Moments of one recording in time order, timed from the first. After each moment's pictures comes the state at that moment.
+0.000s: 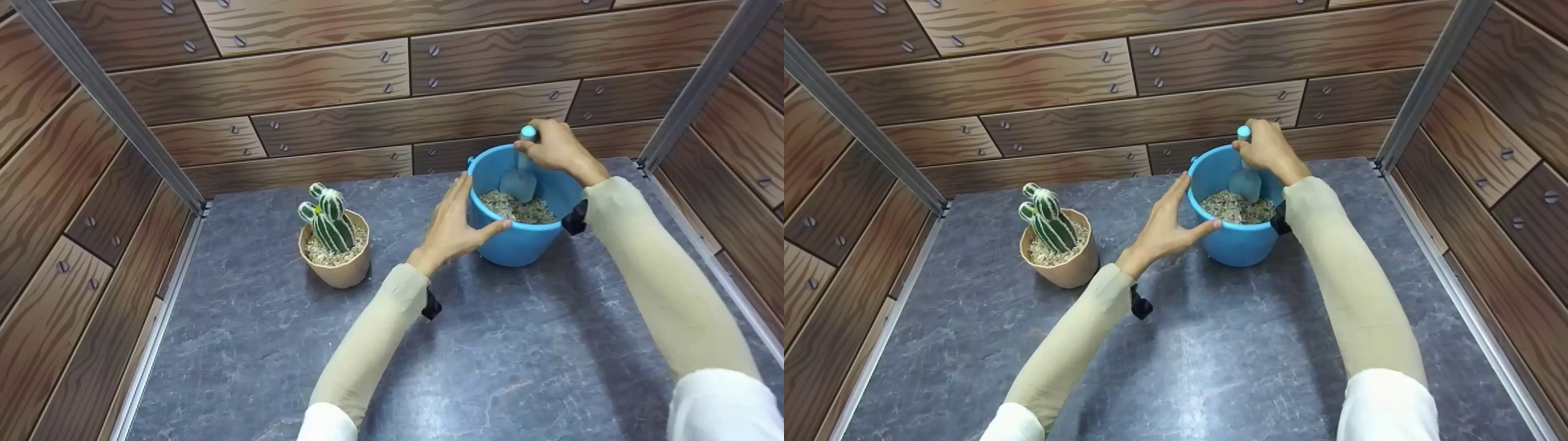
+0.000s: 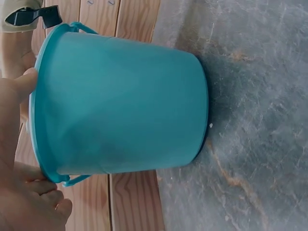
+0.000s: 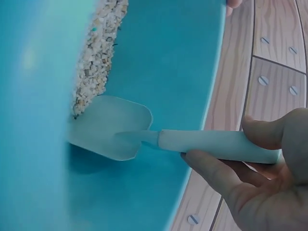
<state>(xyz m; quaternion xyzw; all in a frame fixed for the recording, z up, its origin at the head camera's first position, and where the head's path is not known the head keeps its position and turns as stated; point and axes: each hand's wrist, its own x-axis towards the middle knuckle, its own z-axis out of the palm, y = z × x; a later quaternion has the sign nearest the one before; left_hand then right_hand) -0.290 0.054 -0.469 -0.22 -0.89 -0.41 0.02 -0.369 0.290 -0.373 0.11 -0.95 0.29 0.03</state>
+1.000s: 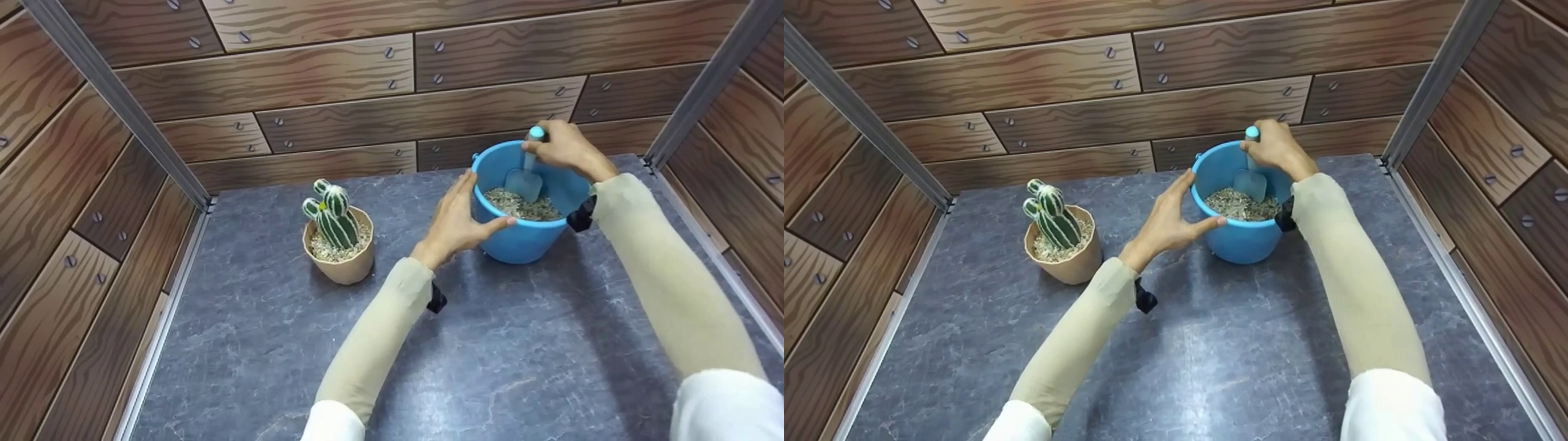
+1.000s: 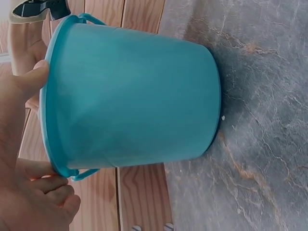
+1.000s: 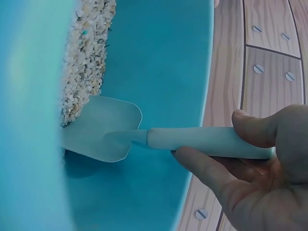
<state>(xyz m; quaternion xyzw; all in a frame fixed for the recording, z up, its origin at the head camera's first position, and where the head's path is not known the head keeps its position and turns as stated) -0.290 0.054 -0.458 -0.19 -0.90 -0.39 0.00 -0.368 0.296 -0.375 0.08 -0.94 0.33 -0.04</state>
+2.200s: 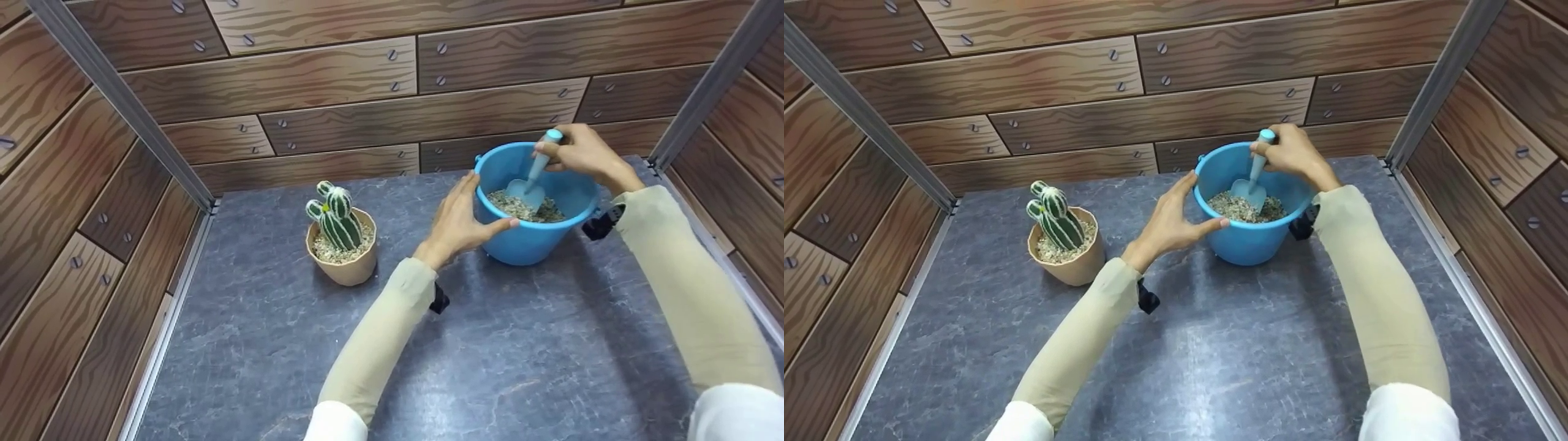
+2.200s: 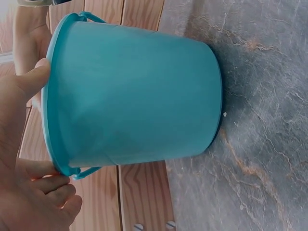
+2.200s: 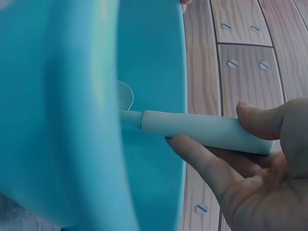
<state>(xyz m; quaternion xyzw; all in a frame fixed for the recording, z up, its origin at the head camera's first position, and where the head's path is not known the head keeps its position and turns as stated) -0.292 0.055 -0.455 -0.18 -0.91 -0.37 0.00 -0.351 0.314 -0.375 0.08 -0.89 0.45 -0.05</state>
